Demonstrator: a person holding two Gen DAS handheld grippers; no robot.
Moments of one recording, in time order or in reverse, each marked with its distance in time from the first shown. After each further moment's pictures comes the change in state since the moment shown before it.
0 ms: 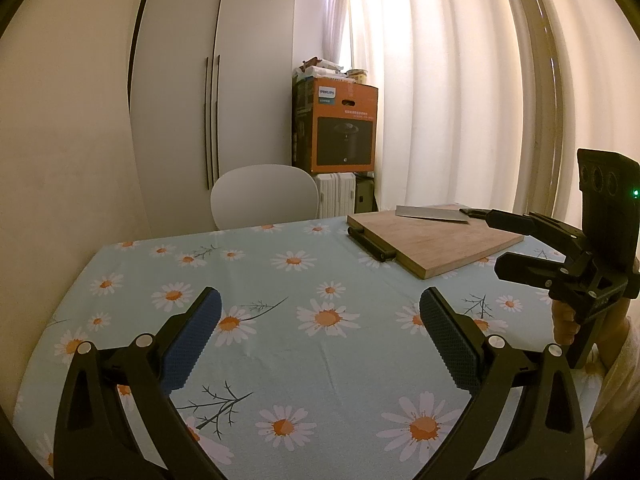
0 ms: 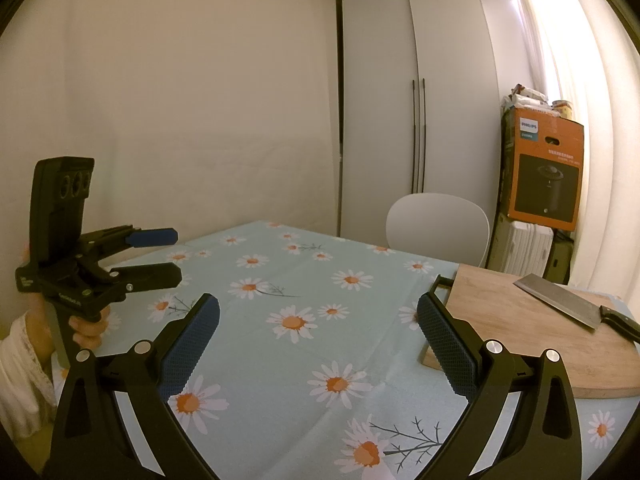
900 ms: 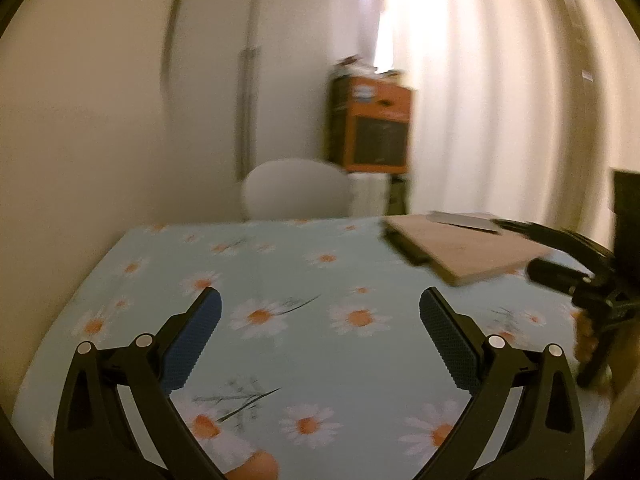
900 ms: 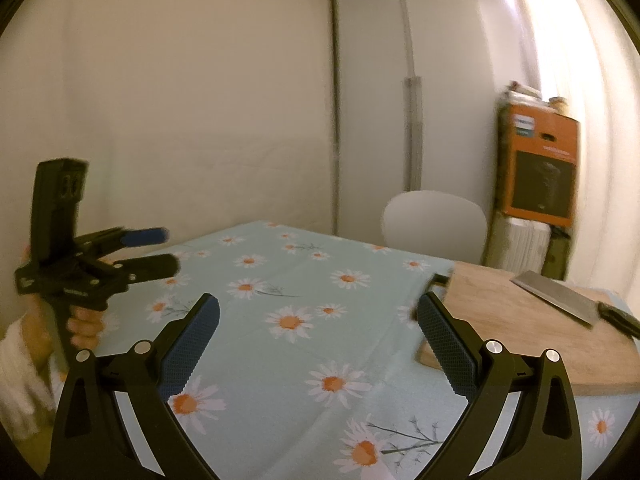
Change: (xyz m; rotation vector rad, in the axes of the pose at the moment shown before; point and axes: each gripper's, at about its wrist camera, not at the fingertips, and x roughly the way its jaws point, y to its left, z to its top) left arm 0.005 0.021 0.000 -0.130 0.047 0.159; right arm 0.001 -0.010 0.001 0.063 0.013 -0.134
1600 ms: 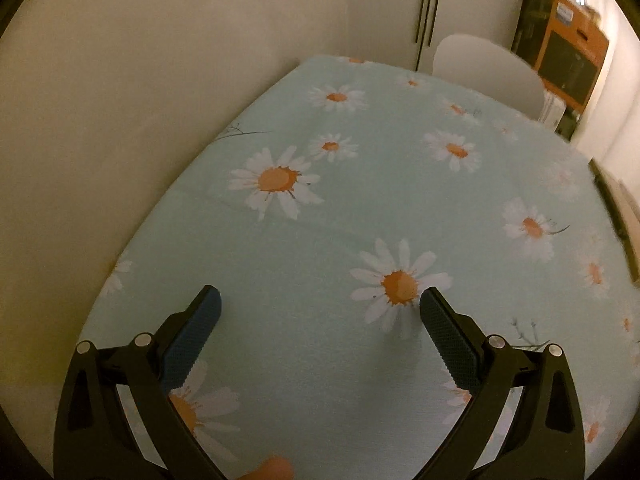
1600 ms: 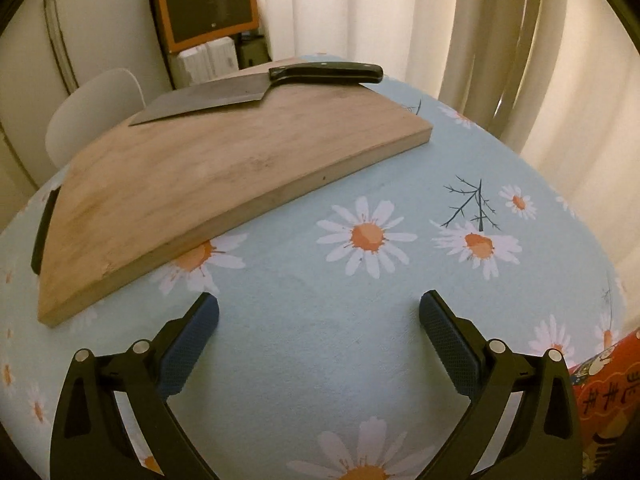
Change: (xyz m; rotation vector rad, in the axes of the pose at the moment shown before) left arm 0.048 0.128 -0.028 -0.258 0.527 0.468; right arm 0.008 -0.169 -0.061 0.632 0.557 -0.880
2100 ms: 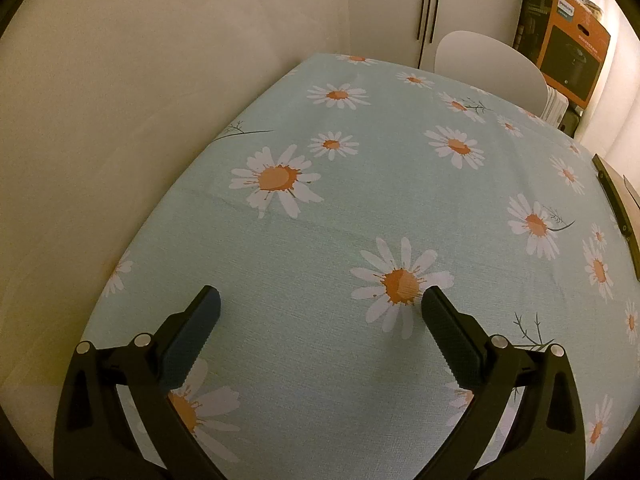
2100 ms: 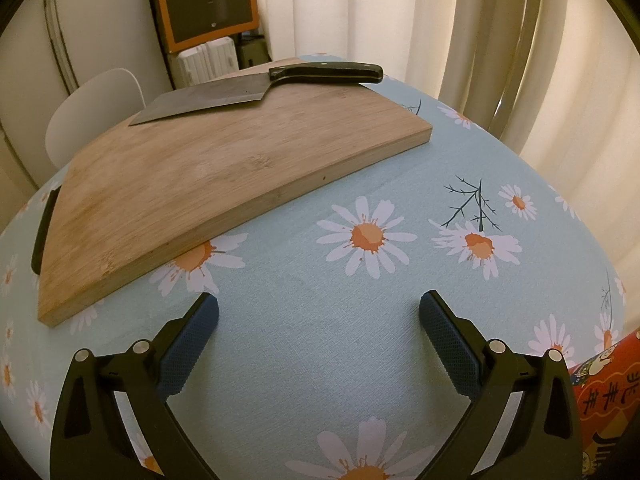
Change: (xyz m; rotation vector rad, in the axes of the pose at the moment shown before) left arm 0.002 0.002 0.003 -0.006 0.003 -0.004; right arm 0.002 0.000 0.004 0.001 0.002 0.000
